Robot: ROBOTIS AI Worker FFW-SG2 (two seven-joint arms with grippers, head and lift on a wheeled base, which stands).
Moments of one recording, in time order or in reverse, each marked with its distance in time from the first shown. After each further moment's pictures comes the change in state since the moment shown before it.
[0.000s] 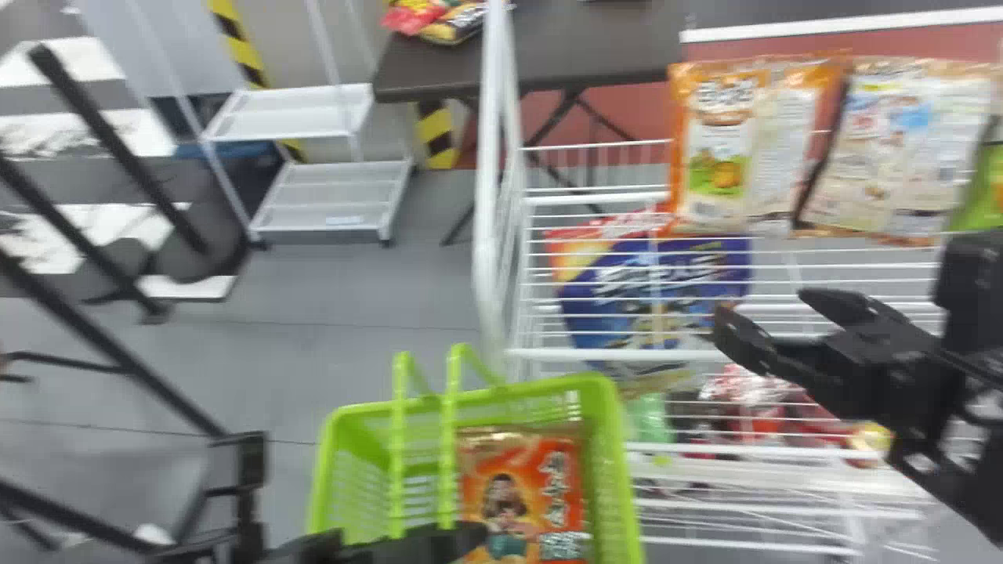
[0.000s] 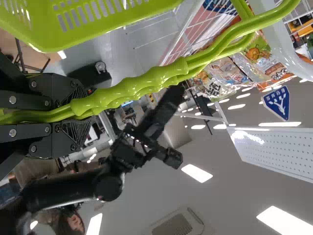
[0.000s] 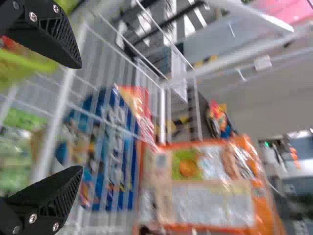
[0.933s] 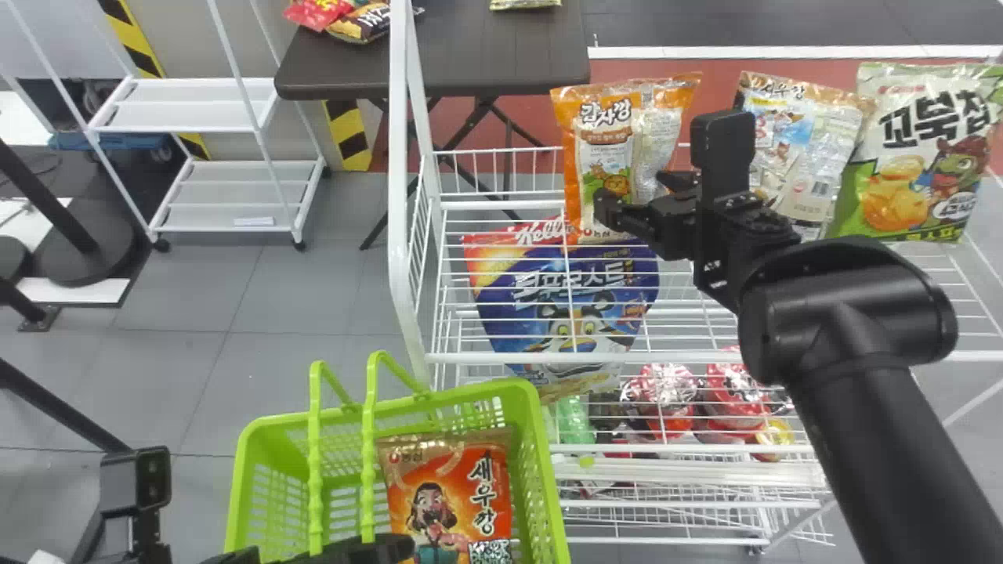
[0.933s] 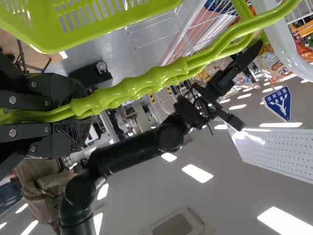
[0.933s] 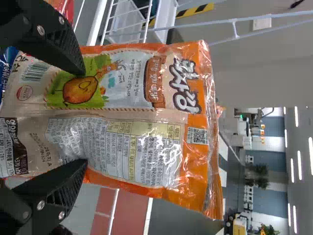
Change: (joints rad) left arm 0.000 0.007 0.001 0.005 0.001 0.000 0.000; right arm -0.596 0.019 0.139 0.806 0.120 -0.290 -0.123
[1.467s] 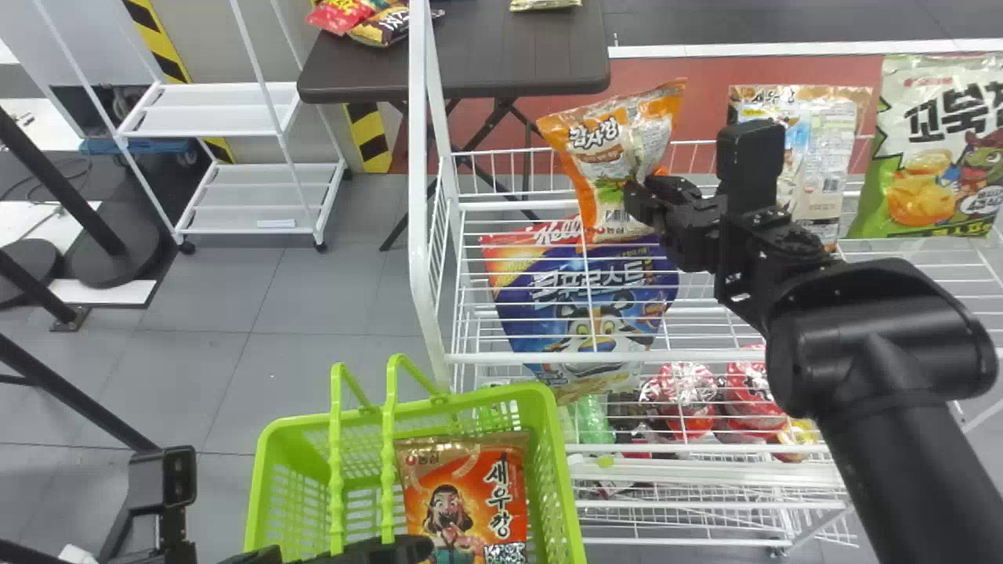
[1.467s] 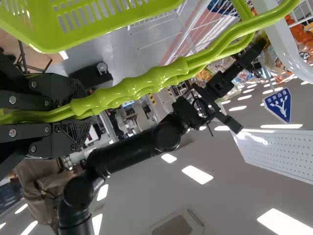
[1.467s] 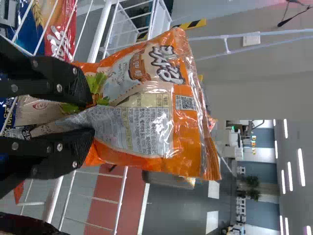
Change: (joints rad) left arm 0.001 0.003 -0.001 0.003 0.000 0.000 0.000; right arm 0.083 -0.004 -0.009 -0.083 -0.019 -0.081 0.027
